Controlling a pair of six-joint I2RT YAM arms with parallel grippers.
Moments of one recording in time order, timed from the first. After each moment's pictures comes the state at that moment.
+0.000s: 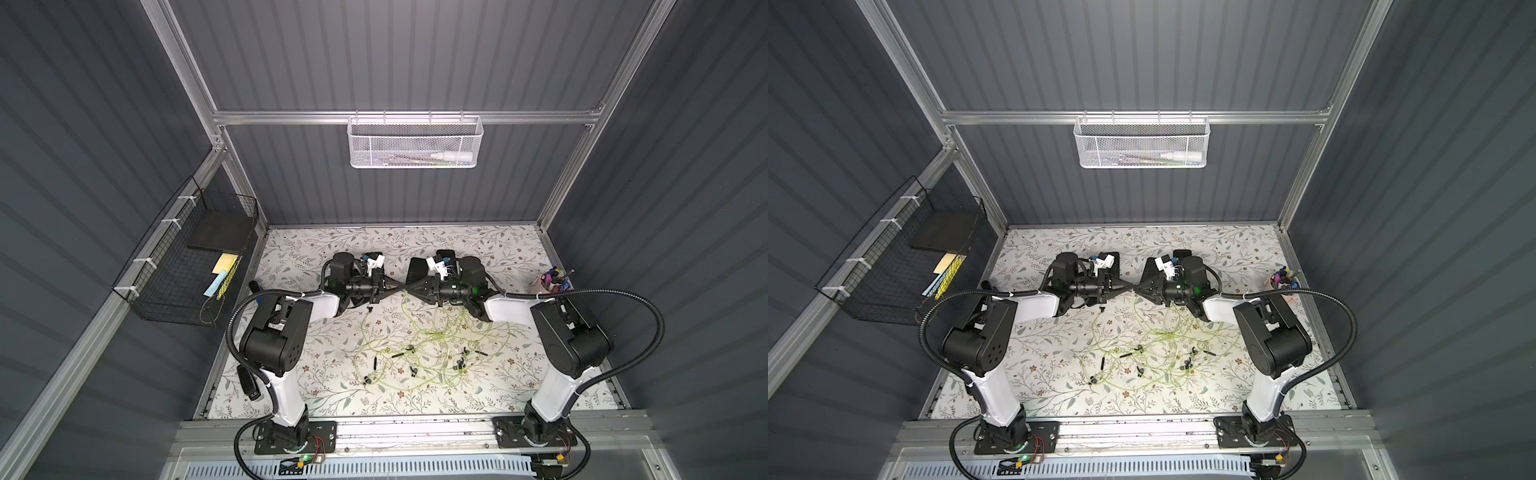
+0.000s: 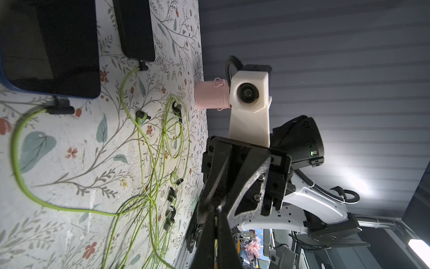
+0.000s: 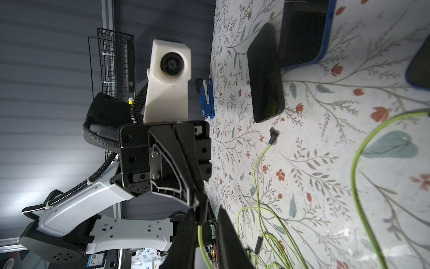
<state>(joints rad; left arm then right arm) -0.36 1.84 0.94 0.57 1.14 -1.15 0.44 1.79 0.88 0.56 -0.92 1.09</state>
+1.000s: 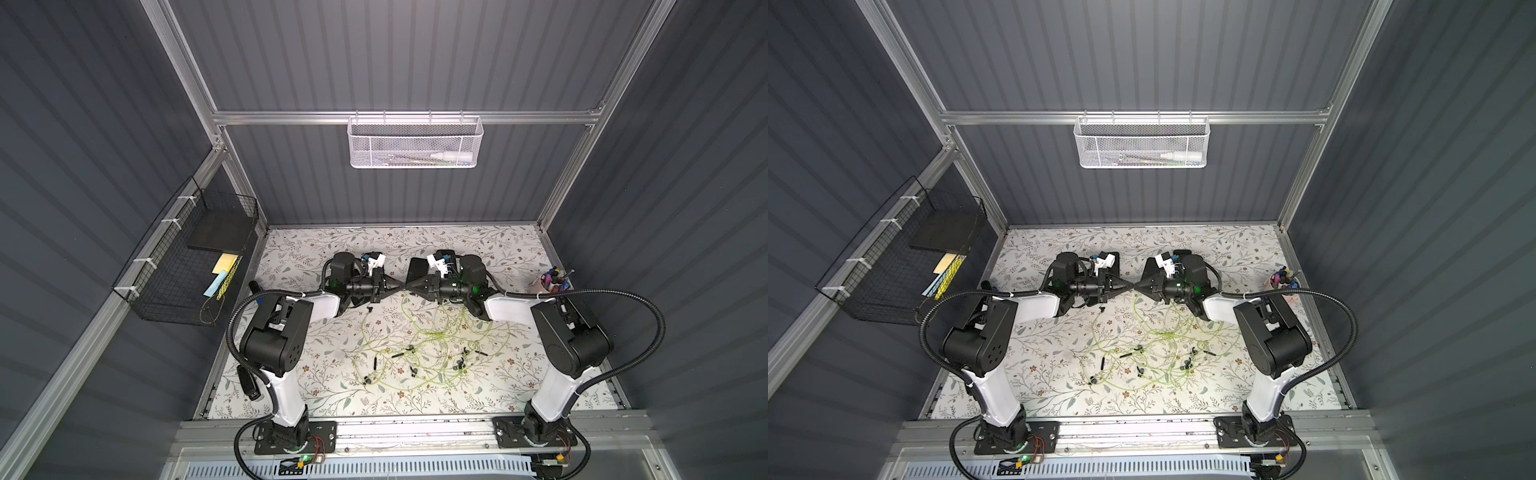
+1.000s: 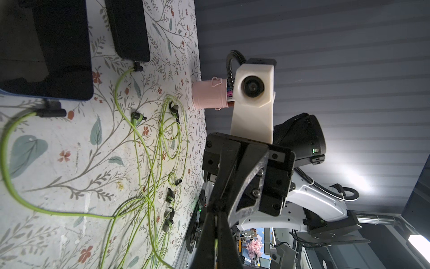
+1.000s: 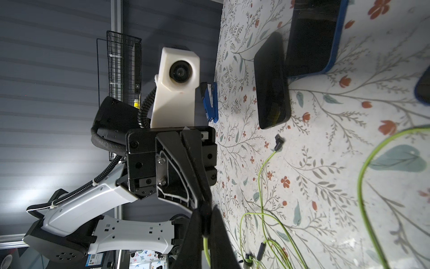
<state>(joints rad) -0.37 1.84 0.95 0.56 1.14 -1.13 0.44 1.79 0.89 0.59 -0.92 1.10</state>
